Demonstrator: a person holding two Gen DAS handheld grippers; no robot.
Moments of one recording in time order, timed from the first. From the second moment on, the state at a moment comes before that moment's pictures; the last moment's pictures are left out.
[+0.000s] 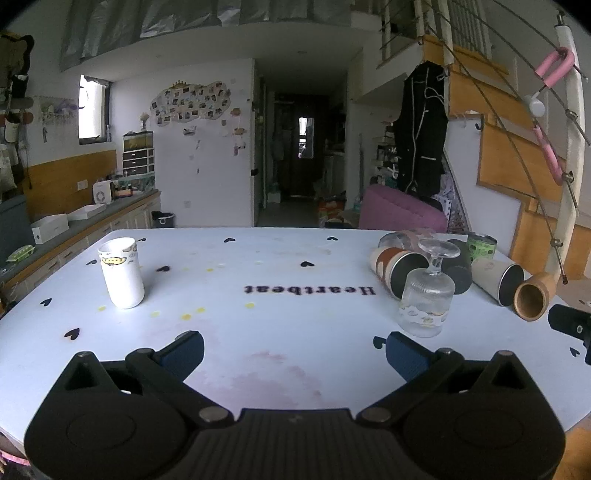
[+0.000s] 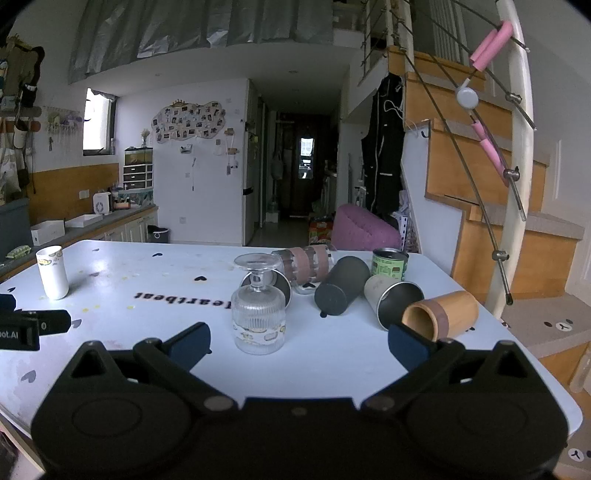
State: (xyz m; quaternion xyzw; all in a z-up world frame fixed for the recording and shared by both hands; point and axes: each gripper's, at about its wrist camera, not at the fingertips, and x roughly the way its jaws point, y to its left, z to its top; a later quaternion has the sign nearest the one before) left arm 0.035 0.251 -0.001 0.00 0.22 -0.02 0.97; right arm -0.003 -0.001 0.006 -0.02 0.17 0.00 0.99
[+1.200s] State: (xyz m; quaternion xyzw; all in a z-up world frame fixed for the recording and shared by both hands) left arm 0.034 0.252 -0.001 0.00 0.23 -0.01 0.97; right arm -0.002 -0.002 0.007 -0.02 0.17 0.00 0.99
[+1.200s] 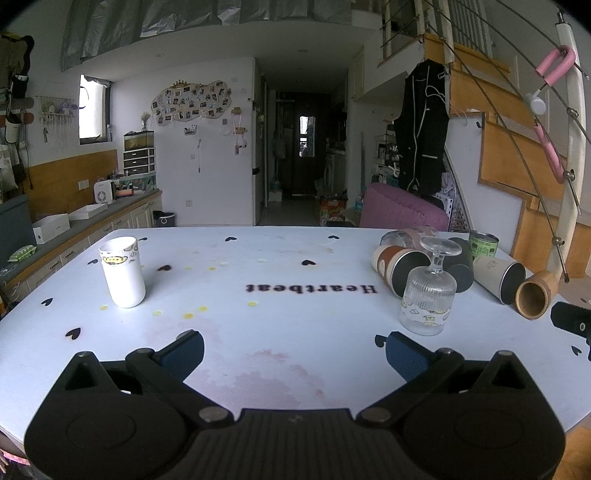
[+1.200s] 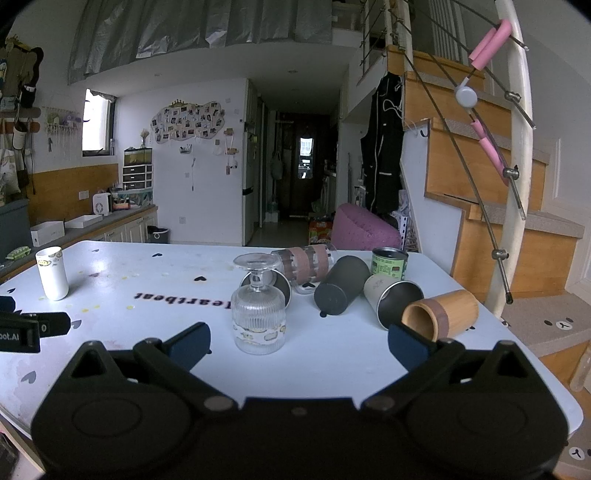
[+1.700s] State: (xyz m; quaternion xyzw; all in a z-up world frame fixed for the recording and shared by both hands) left arm 0.033 0.252 -0.010 0.00 0.23 -0.02 0.97; right arm 0.048 -0.047 0.003 0.03 0.18 -0.08 0.98
